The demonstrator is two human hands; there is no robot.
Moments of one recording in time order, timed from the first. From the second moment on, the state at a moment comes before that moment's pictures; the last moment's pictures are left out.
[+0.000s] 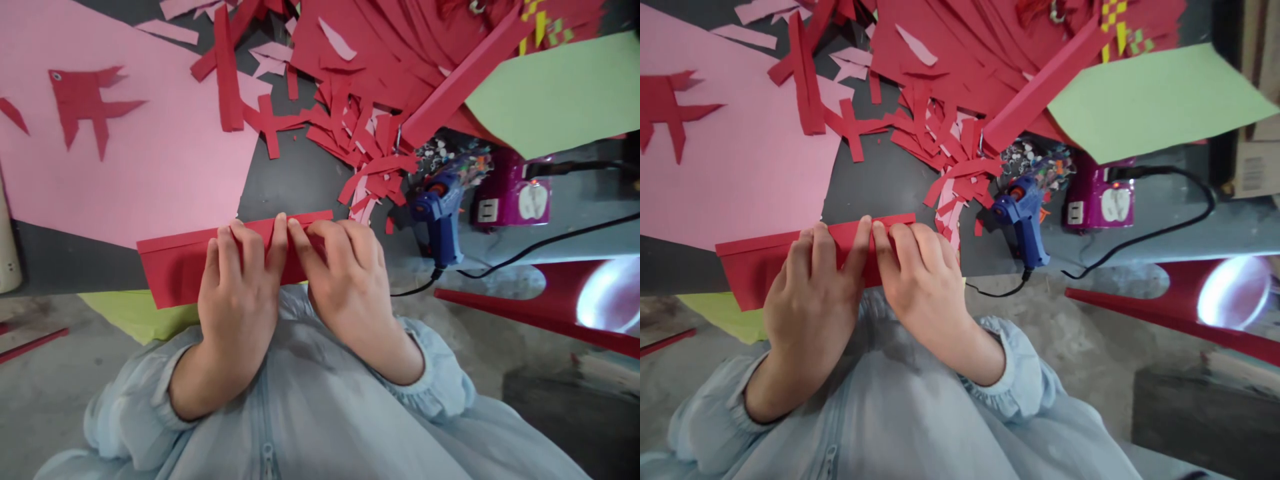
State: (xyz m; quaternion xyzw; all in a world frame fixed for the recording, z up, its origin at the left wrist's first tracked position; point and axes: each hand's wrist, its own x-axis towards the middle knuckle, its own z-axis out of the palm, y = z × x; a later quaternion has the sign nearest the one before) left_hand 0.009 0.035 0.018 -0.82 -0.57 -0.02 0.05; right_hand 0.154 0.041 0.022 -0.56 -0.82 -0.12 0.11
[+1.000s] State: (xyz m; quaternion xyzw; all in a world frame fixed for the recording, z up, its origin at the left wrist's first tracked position) left_hand 0.012 0.036 0.017 -0.81 -0.58 -0.04 0.02; right_hand 0.141 0.032 0.016 -0.69 -0.73 -0.03 0.01
